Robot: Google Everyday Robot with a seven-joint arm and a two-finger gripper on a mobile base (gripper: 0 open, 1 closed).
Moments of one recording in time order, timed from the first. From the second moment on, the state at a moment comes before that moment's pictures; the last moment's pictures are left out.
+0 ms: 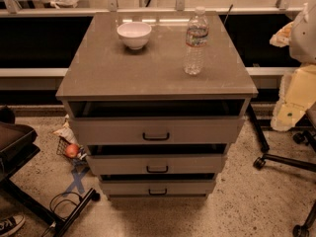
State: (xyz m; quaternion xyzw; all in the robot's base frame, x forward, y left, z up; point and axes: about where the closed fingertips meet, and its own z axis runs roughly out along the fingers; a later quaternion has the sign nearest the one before) arm 0.438 -0.217 0.977 -0.60 0.78 -0.03 0.16
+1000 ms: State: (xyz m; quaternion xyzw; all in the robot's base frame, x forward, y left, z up) arm 0.431 -0.212 0.914 -0.57 0.79 0.02 0.23
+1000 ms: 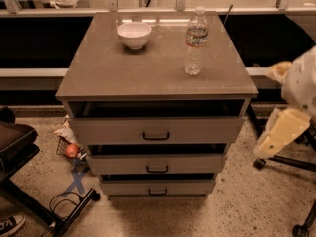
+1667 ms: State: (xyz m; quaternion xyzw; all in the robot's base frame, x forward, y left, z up) arm 0.394 -0.181 0.791 -0.51 0.79 0.13 0.33
